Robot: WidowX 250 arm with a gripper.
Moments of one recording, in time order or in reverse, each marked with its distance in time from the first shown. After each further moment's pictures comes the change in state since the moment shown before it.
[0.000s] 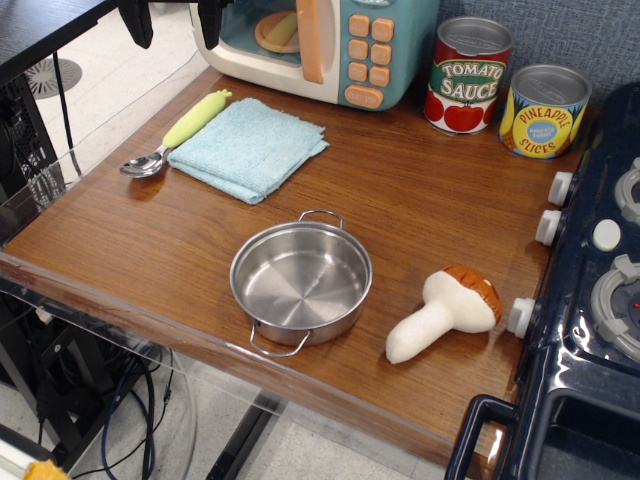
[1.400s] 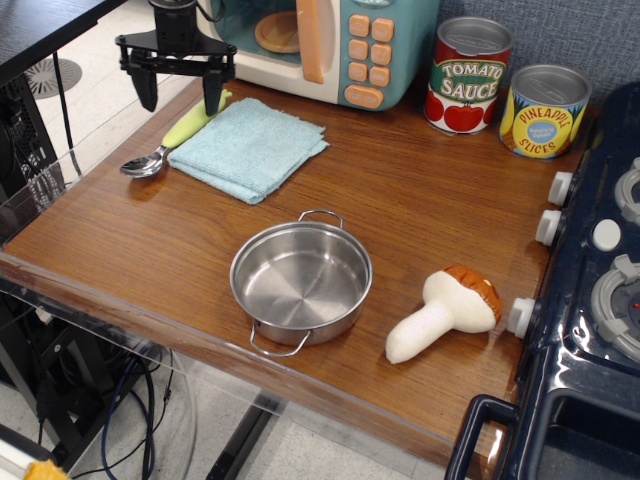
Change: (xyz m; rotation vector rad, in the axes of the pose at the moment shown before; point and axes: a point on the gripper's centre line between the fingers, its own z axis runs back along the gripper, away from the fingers) arm -0.004 0.004 -0.076 0.084 0.077 -0.019
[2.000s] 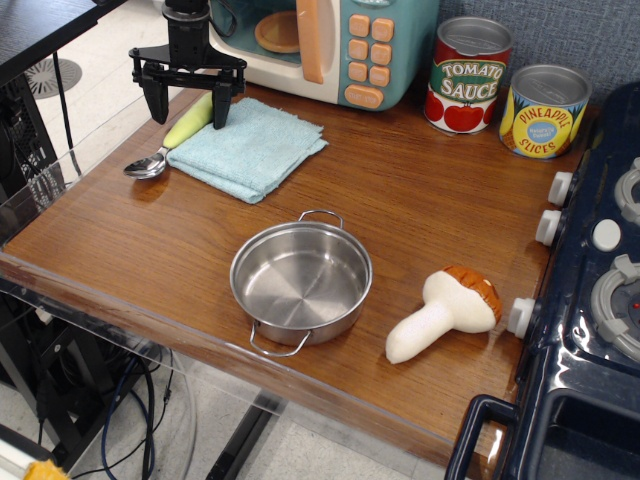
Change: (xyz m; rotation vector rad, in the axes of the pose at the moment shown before) arm -0.001 -0.003 -0.015 0.025 0.072 0.013
